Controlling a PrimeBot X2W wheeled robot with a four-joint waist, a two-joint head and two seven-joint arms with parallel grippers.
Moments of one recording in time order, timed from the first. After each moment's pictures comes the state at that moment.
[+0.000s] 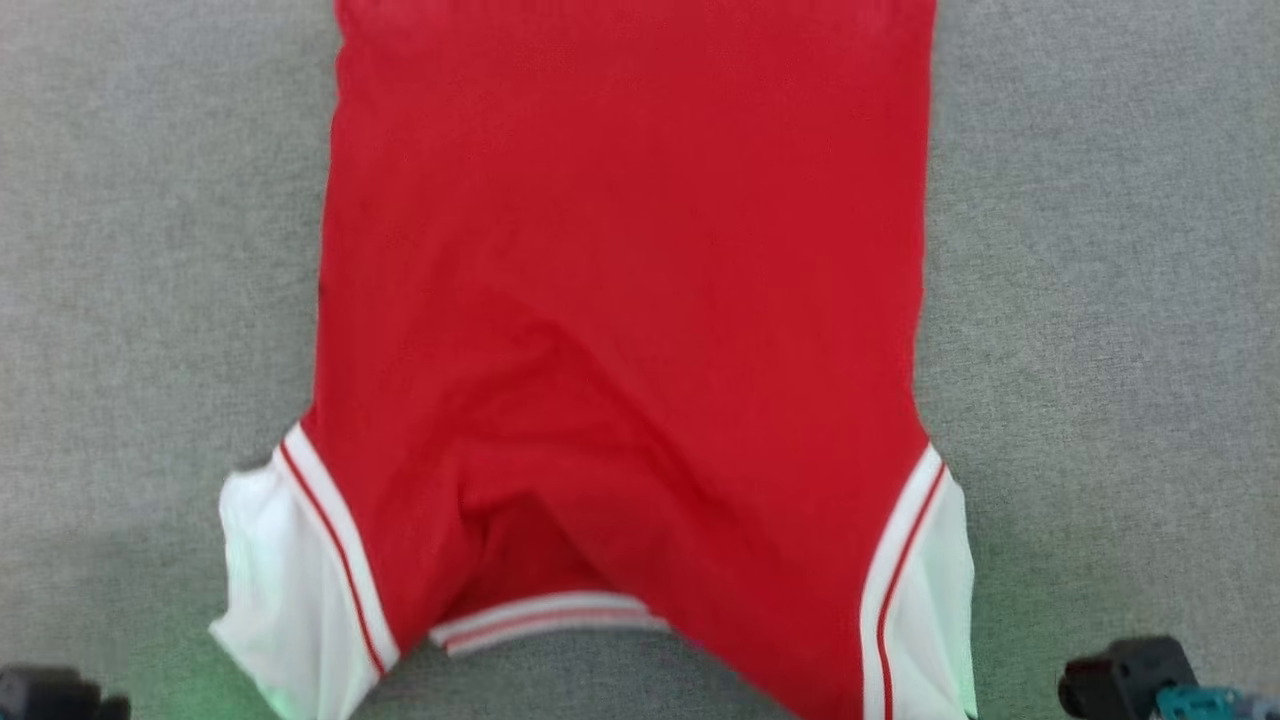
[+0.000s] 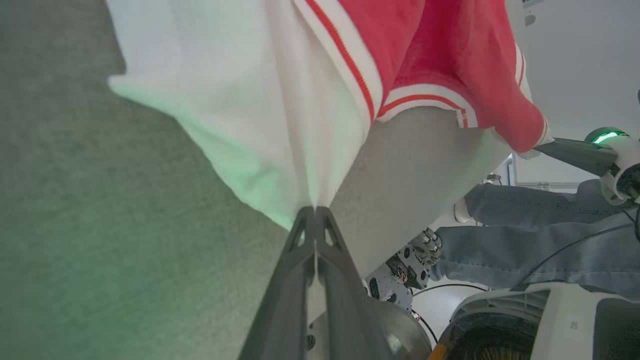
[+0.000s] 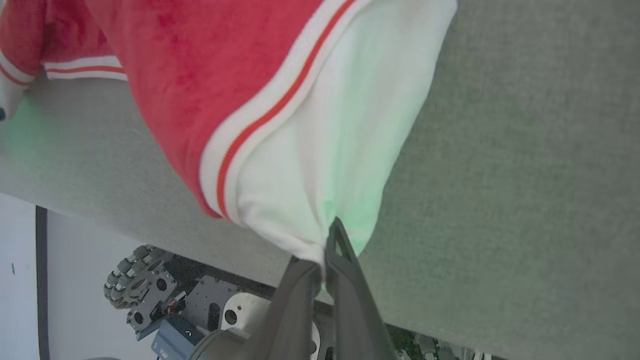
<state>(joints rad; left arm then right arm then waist) 0.10 1.35 -0.66 -0.40 -1.45 -0.13 -0.15 0.32 -0.09 0.17 -0.75 0.28 0.13 0.98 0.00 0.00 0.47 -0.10</state>
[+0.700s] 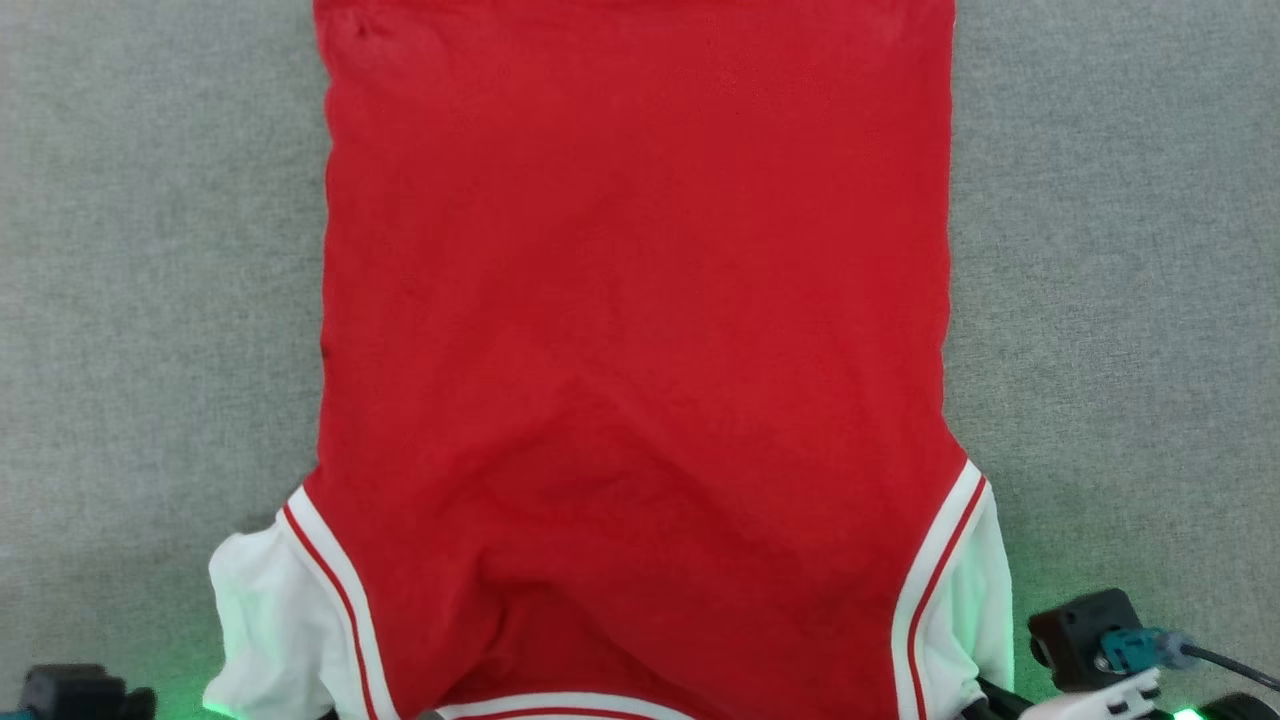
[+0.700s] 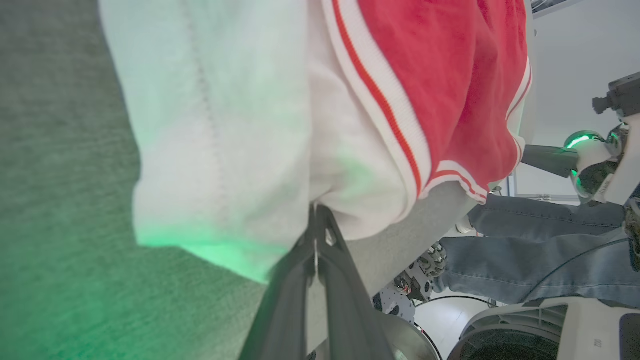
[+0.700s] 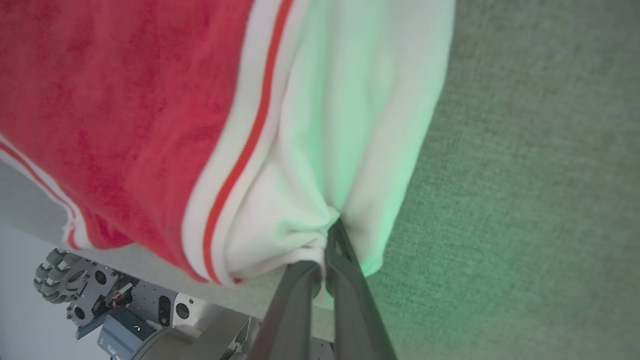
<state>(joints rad) -0.04 1.31 -0.86 -0.34 -1.43 -0.13 -0.25 0.23 -0.14 0.16 -0.55 0.22 0.13 0.93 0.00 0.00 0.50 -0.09</state>
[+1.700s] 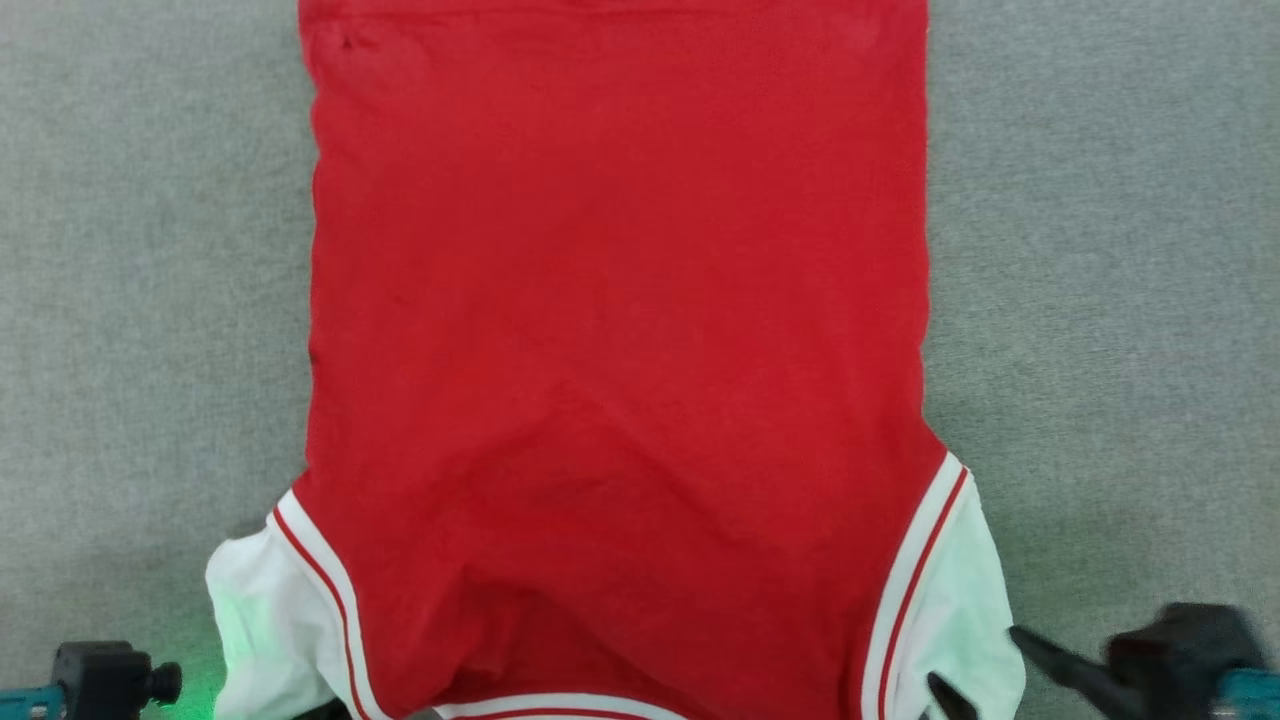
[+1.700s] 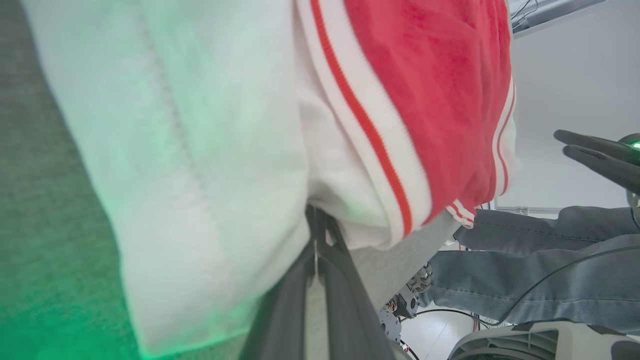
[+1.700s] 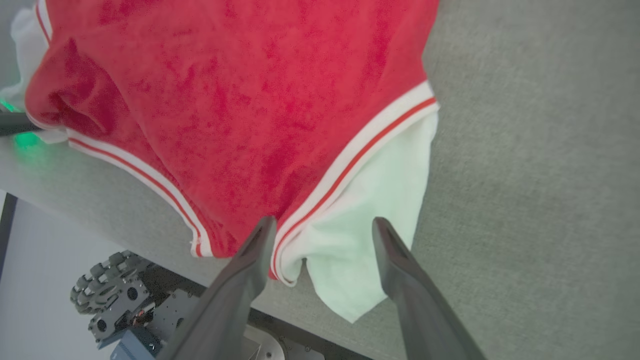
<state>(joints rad) -0.18 1.24 -0.98 -0.26 -1.49 -0.13 -0.26 0.26 -0.20 0.18 -0.83 0.29 0.13 0.99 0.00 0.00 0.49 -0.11</state>
